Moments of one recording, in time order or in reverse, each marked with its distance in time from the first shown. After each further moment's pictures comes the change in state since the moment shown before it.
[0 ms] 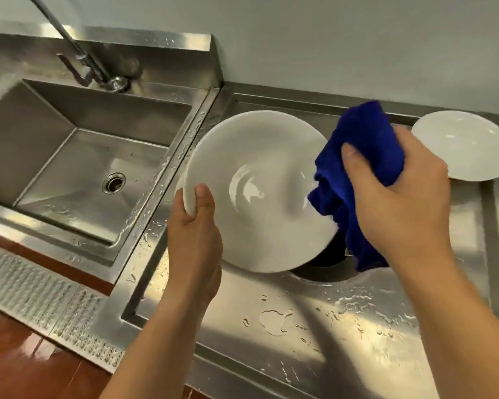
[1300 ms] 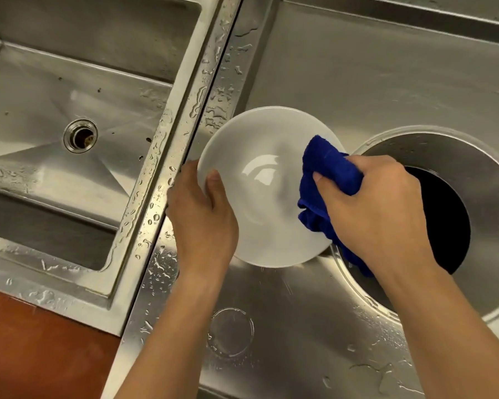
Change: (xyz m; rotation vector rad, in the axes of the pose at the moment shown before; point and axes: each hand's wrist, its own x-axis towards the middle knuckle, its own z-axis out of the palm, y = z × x) left_hand 0.205 -0.101 -0.071 0.691 0.032 0.142; right_hand 0.022 0.055 0.238 -0.139 -0.371 0.371
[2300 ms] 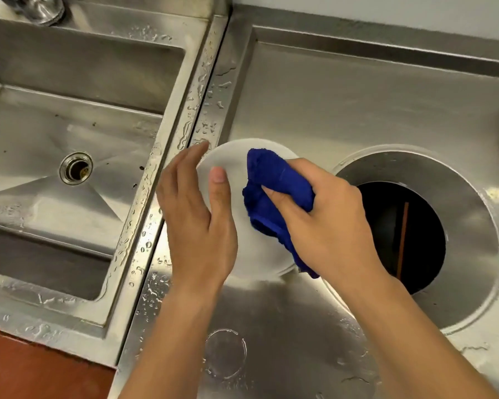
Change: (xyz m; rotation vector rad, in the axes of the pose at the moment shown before) left_hand 0.002 0.039 -0.003 -0.012 0.000 0.261; right_hand 0.003 -0.009 0.010 0.114 -0.023 -0.184
